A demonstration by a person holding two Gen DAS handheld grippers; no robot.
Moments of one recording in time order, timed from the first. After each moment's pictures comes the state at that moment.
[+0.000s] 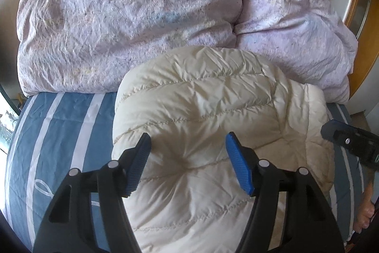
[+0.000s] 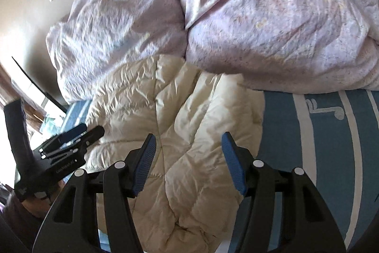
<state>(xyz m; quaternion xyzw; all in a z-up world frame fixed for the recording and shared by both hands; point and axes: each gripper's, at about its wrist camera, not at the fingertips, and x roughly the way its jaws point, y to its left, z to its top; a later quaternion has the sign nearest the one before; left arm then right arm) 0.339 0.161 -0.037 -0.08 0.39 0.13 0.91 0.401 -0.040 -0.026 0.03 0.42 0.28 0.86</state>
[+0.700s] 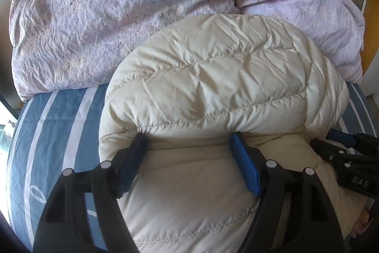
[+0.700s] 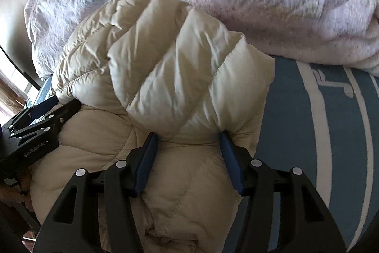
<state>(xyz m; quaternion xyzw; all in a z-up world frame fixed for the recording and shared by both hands) 0.360 0.167 -0.070 -0.03 0.41 0.13 0.90 0.413 -0.032 -0.104 0.00 0.46 0.24 0.86</state>
